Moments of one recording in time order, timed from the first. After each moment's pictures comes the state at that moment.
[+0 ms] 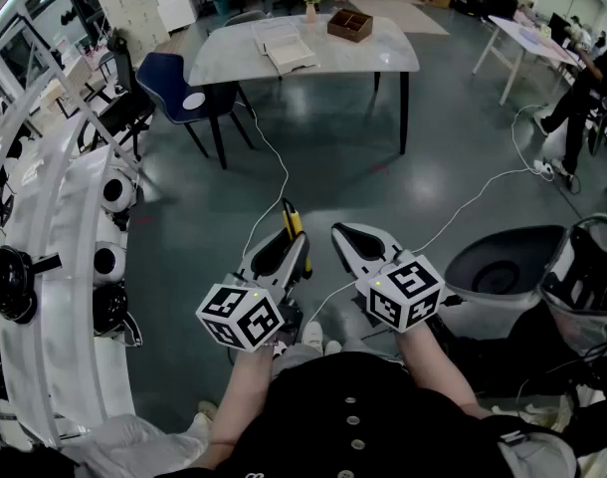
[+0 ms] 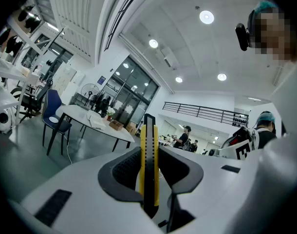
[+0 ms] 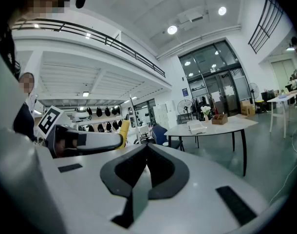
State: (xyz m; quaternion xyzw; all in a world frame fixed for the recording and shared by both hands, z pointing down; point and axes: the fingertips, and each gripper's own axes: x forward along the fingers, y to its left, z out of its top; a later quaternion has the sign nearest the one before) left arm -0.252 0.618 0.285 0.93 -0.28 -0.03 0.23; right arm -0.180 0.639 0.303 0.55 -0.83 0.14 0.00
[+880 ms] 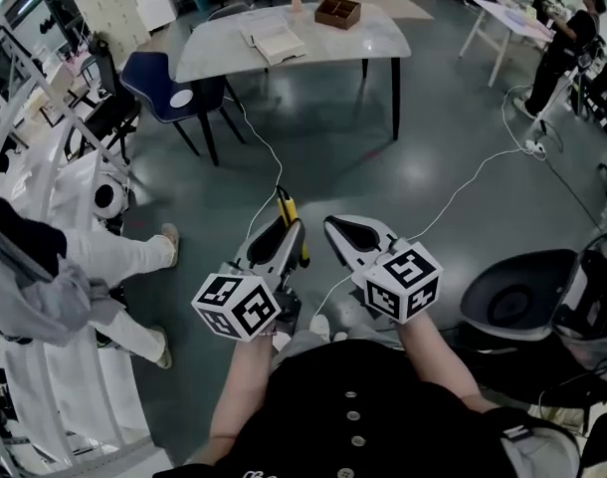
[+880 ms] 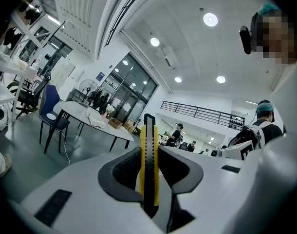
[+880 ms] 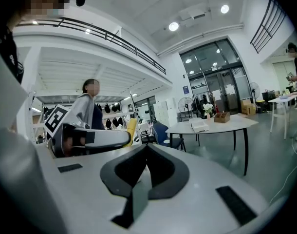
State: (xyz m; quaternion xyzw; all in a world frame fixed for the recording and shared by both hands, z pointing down) left arm -0.278 0.586 0.282 0.93 -0.26 -0.03 0.25; right arm -0.218 0.617 0.299 0.54 -0.83 0.14 0.02
